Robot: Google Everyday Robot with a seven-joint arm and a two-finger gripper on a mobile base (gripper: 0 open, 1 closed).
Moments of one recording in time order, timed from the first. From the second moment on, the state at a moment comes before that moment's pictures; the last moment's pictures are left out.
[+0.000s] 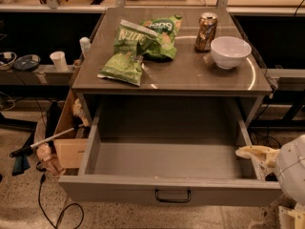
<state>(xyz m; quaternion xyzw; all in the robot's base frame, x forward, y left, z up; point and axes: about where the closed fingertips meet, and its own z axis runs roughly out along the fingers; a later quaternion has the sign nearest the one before) 0.267 -0.183 0.842 -0.67 0.71 0.17 0.15</state>
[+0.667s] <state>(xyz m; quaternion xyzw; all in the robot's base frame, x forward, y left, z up) 0.245 -0.181 0.813 -0.64 0.74 0.15 0.17</state>
